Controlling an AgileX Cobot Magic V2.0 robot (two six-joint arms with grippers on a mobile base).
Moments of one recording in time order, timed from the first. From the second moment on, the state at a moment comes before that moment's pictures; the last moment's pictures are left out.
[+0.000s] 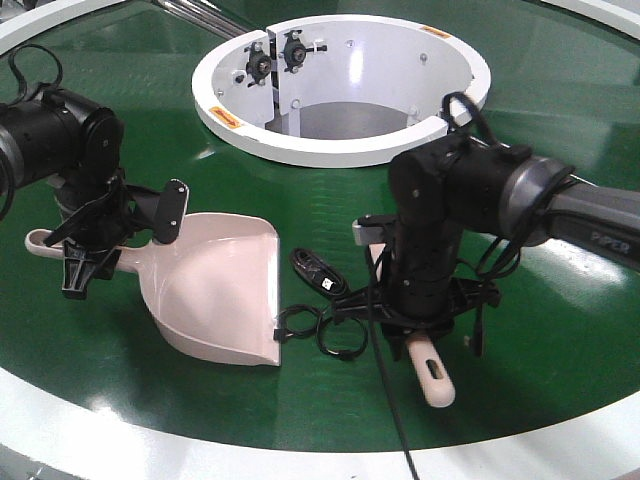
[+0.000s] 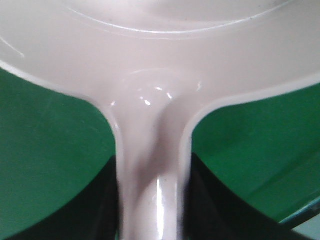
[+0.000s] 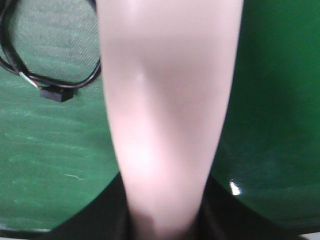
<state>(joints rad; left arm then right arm) -0.25 1.95 -1.55 0.27 1.14 1.26 0.52 1.91 -1.43 -0.02 1.22 0.44</state>
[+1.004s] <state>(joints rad) -0.25 1.95 -1.55 0.27 1.14 1.26 0.57 2.01 -1.43 -0.01 1.20 0.60</state>
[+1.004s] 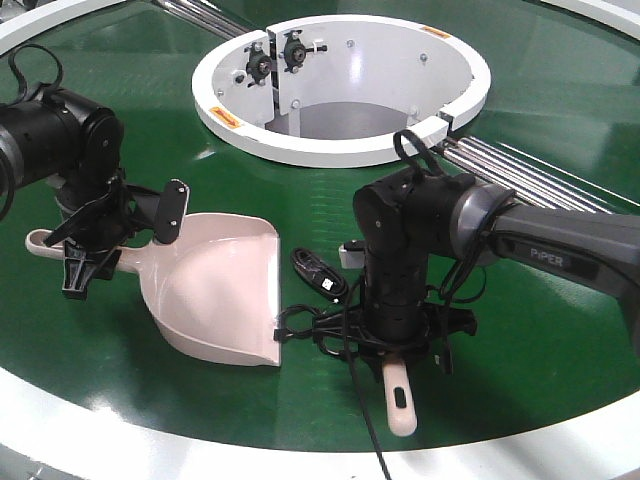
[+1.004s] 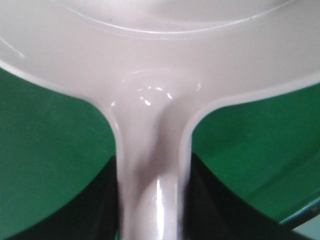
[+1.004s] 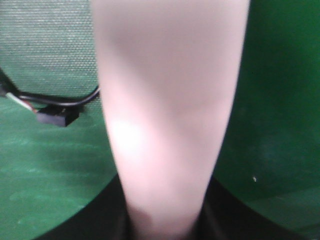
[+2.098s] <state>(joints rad) -0.25 1.95 -1.55 0.27 1.14 1.26 0.68 2.35 -2.07 0.29 1.24 0.41</state>
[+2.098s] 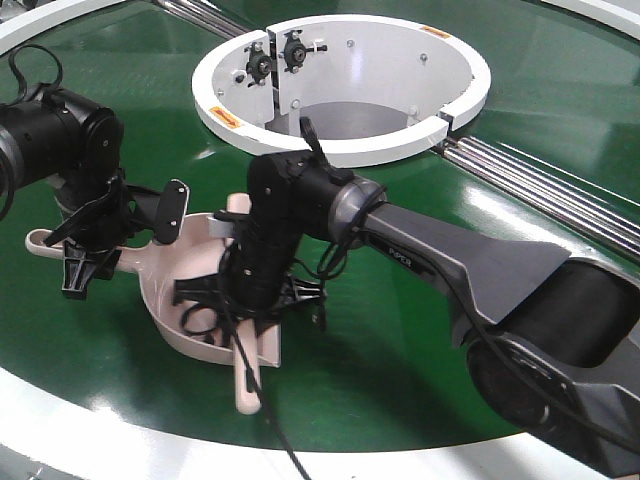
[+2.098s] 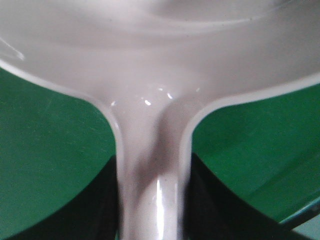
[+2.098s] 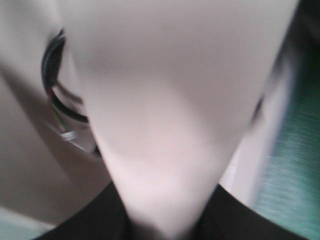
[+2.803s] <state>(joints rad) -0.25 1.95 -1.55 0.27 1.14 1.26 0.65 2.19 -2.15 0.18 1.25 0.37</state>
